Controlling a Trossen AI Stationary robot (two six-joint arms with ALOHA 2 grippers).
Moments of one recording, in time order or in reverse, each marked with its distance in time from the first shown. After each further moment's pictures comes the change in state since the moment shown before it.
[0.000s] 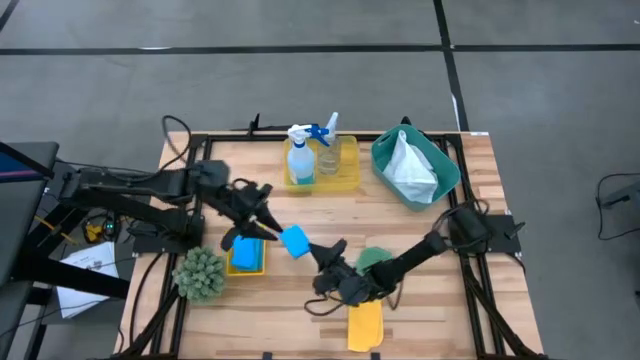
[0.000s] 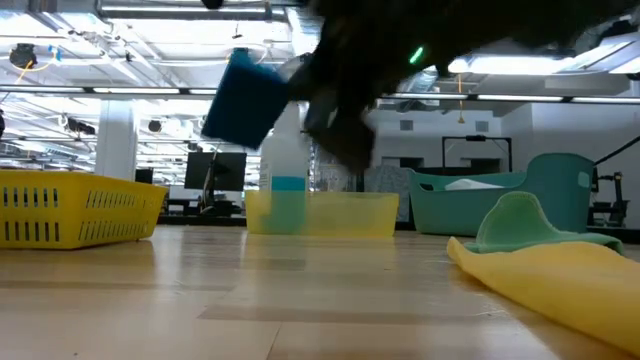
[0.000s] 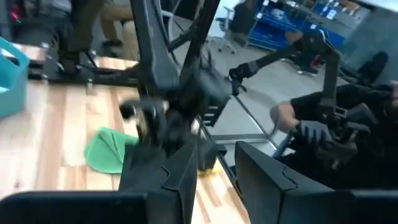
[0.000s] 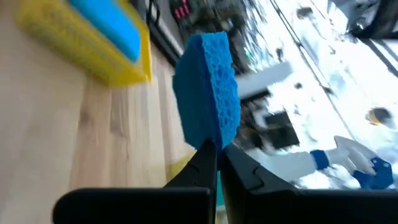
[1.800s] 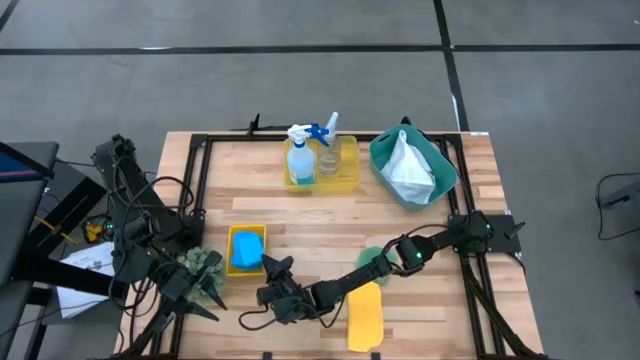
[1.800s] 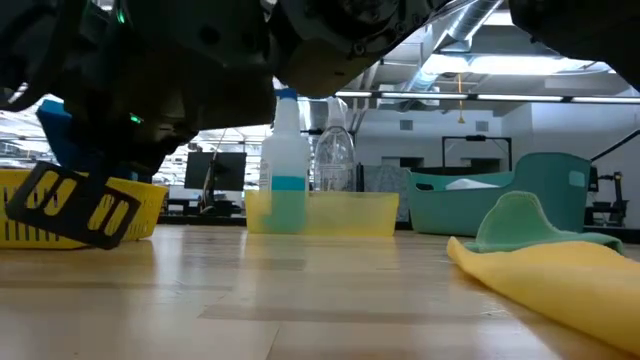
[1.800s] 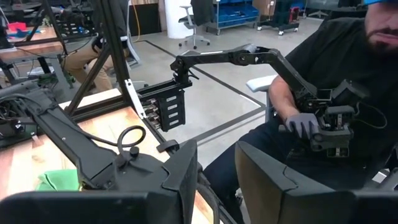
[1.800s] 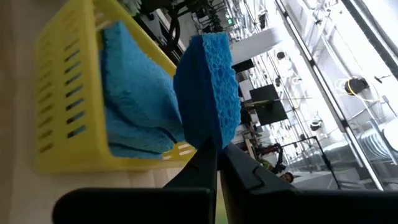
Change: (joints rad) left arm -1.029 -0.062 -0.003 -0.012 -0.927 0.148; right arm -0.057 0.703 1.090 -0.386 0.115 0.000
